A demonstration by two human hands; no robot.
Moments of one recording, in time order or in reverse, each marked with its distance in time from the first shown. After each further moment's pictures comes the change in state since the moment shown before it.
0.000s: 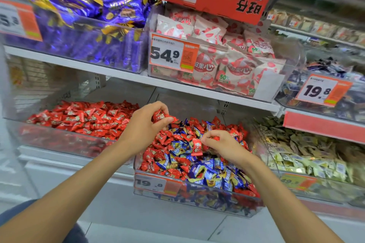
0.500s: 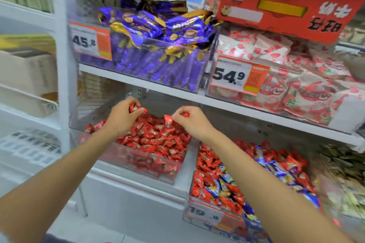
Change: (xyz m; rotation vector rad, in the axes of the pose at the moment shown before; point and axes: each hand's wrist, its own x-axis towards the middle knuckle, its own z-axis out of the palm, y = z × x) left_hand 0.033 -0.138 -0.132 0.219 0.226 -0.324; right_hand 0.142 -0.124 0.134 0.010 0.063 -0.326
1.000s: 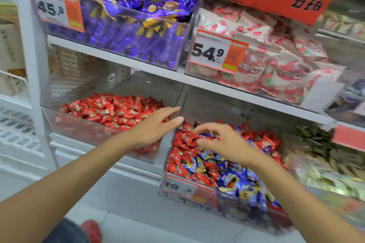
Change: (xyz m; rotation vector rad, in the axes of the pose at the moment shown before) left_hand -0.073 0.072 0.076 -0.201 -0.540 0.171; right_hand -0.116 0.038 -0.089 -0.319 -0.210 0.001
